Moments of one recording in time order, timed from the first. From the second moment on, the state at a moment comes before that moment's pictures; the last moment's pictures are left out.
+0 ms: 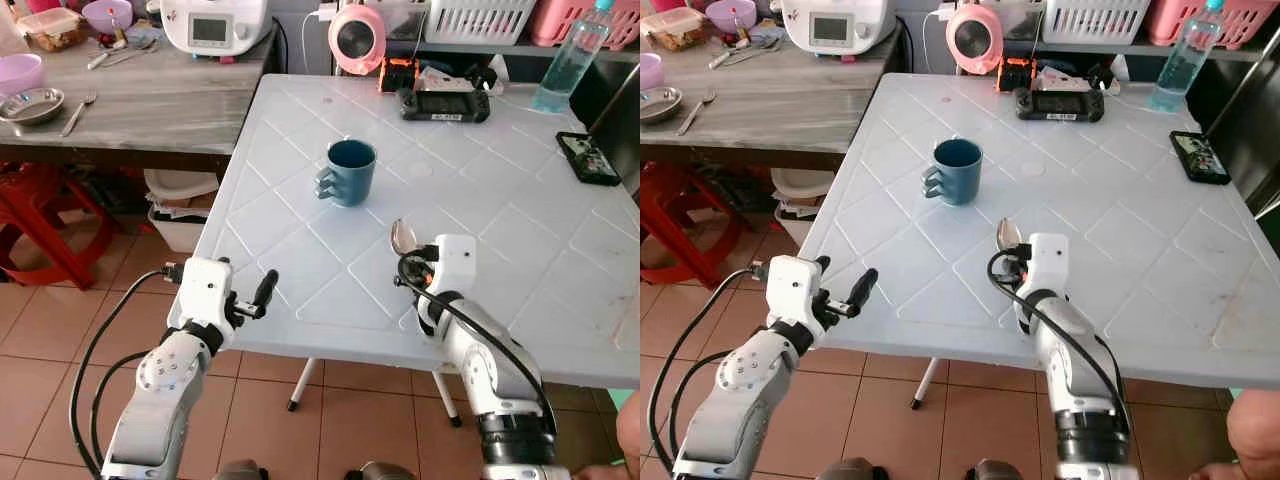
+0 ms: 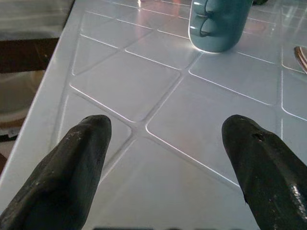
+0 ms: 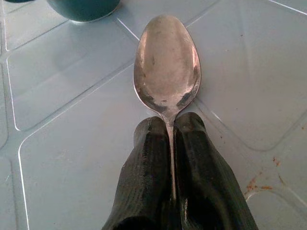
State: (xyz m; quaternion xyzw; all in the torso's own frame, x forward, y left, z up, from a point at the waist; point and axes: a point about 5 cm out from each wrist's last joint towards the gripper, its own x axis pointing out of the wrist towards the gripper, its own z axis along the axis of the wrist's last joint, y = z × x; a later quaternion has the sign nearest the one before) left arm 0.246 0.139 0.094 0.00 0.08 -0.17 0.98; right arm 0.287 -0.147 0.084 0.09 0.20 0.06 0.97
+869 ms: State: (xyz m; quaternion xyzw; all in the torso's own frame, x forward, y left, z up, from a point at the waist) left arm 0.270 0.127 0.092 -0.02 0.06 -0.18 0.98; right arm 0.266 -0.150 0.091 0.16 0.13 0.02 0.98
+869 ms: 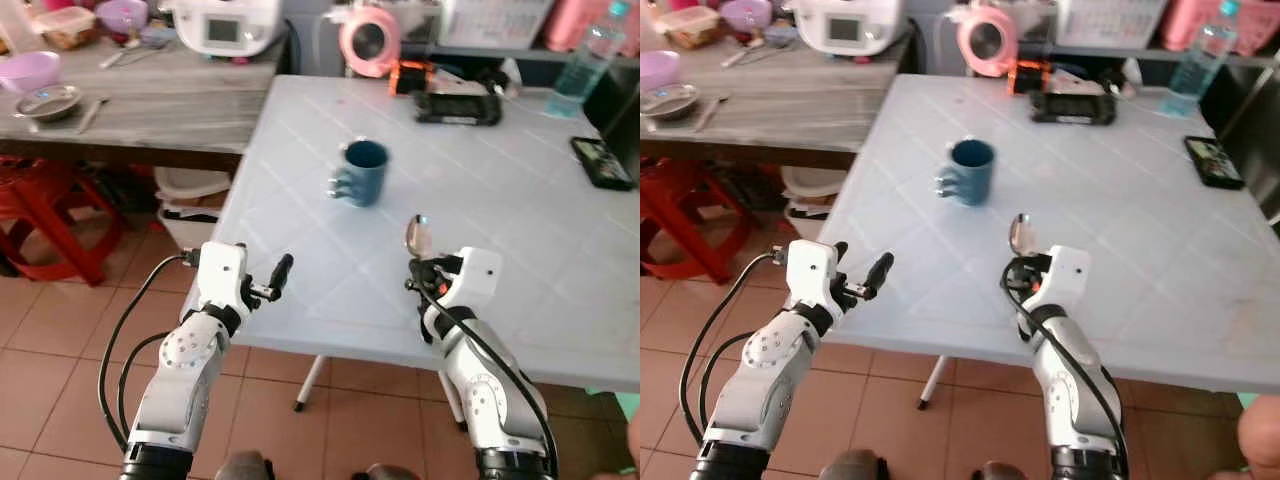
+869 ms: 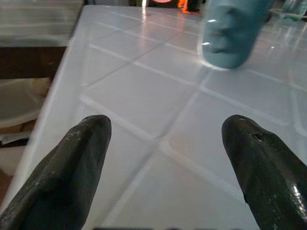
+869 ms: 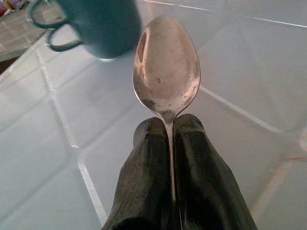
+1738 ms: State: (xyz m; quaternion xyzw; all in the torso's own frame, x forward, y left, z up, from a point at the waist) left arm 0.285 0.132 0.109 -0.03 -0.03 -0.10 0.99; right arm 0.269 -0.156 0.092 0.15 0.10 0.01 0.98
